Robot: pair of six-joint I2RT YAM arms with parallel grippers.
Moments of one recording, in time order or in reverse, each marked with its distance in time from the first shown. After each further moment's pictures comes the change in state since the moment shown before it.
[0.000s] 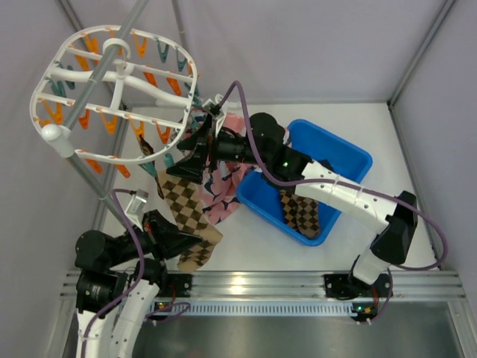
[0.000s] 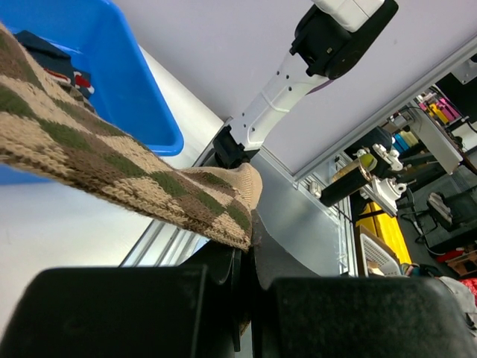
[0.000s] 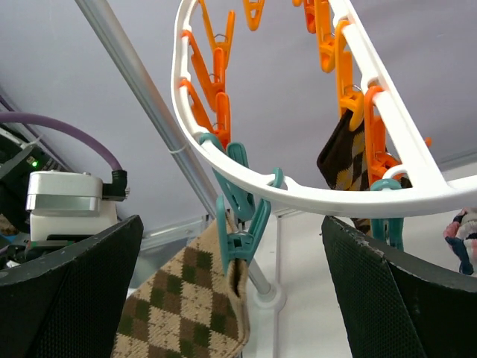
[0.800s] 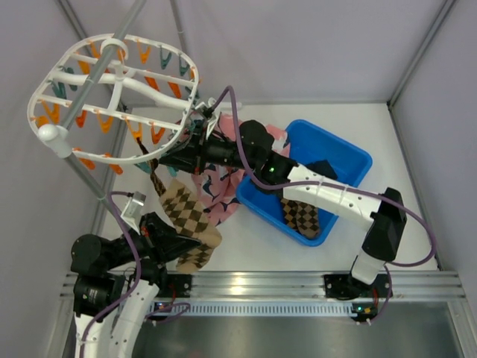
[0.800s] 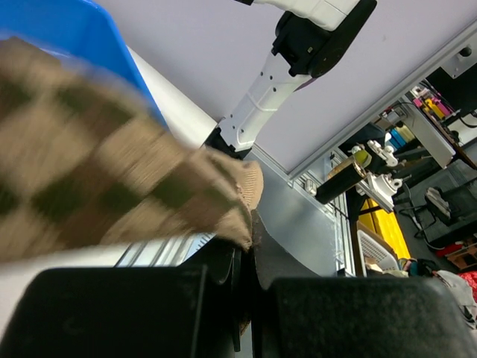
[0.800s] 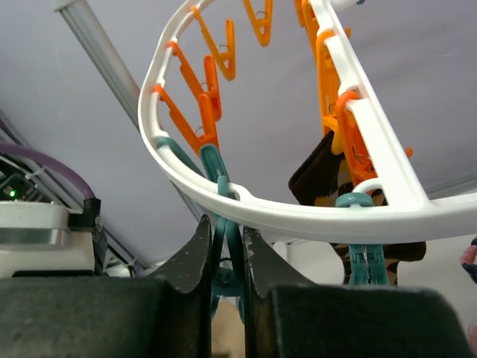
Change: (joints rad) left arm 0.000 -0.008 0.027 -0.002 0.011 -0.013; right arm 0.033 0.081 0.010 0.160 0.059 0.056
